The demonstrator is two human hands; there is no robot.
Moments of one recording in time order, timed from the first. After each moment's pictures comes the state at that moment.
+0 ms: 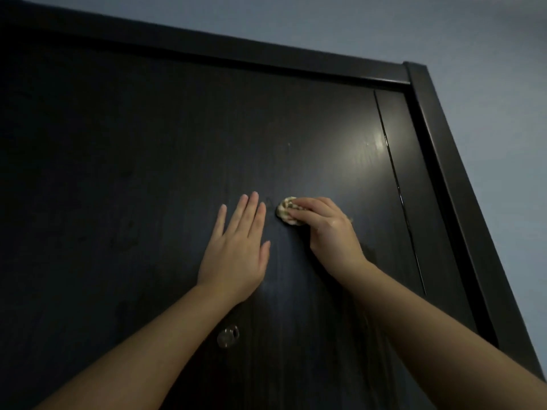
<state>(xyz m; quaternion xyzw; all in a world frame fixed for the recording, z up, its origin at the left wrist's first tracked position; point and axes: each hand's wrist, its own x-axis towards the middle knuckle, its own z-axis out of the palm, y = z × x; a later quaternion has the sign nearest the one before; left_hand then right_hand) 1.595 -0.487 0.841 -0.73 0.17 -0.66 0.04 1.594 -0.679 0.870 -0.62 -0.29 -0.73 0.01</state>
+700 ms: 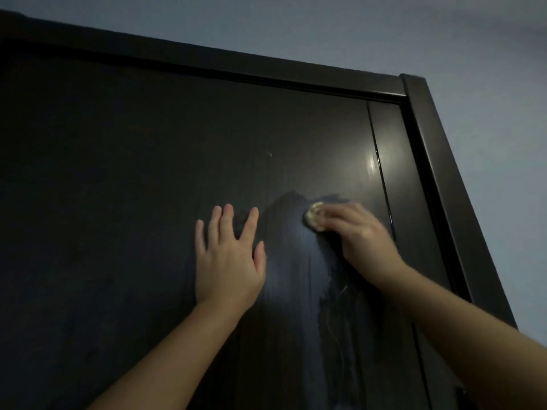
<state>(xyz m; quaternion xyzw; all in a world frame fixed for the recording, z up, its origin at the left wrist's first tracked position) 1.592 -0.543 0.846 -0.72 0.04 -0.68 -0.07 1.594 -0.774 0.897 -0.58 -0.31 -0.75 -0.08</state>
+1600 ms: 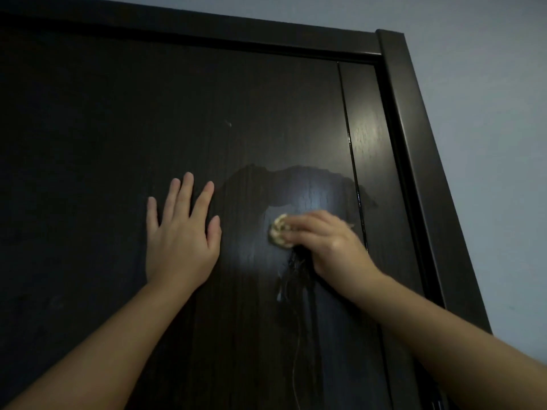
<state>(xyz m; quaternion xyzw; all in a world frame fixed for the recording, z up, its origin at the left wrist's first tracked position) 1.597 -0.546 0.843 -0.72 0.06 -0.69 -0.09 1.591 -0.791 0.840 -0.62 -0.36 -0.69 -0.05</state>
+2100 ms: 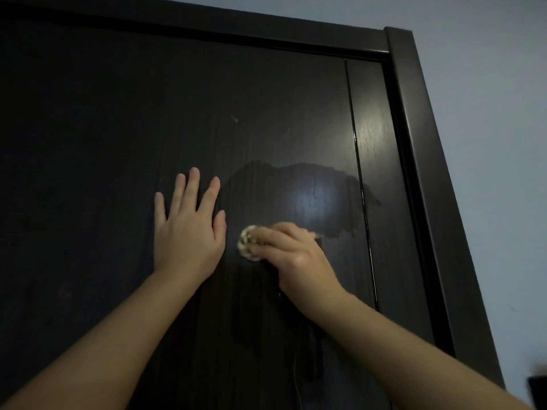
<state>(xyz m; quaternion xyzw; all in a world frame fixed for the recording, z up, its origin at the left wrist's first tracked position) 1.589 -0.549 0.844 -0.75 0.05 -0.66 -0.09 1.596 -0.741 0.818 -0.63 -0.39 -0.67 -0.04</state>
